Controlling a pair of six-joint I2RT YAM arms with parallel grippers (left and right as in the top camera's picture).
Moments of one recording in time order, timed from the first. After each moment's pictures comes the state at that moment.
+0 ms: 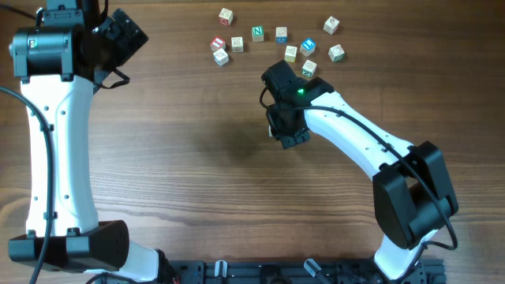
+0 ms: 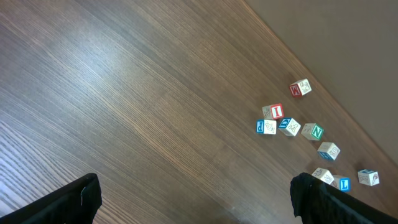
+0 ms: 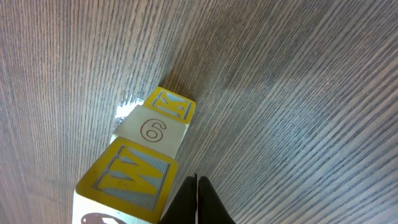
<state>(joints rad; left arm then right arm) 0.03 1.68 1.99 -1.30 -0.12 -0.71 0.56 1.90 1.40 -0.88 -0.07 1.74</state>
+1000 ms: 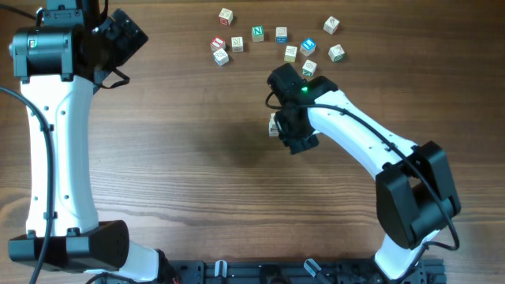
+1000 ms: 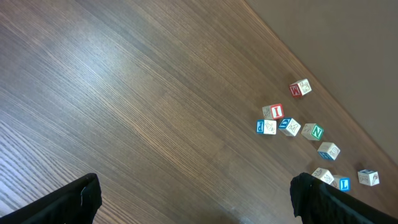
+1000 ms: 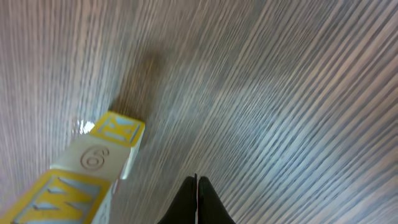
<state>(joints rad) 0.03 1.68 1.99 -1.30 -0.12 -0.71 0.54 1.90 1.40 -1.01 -0.05 1.74</state>
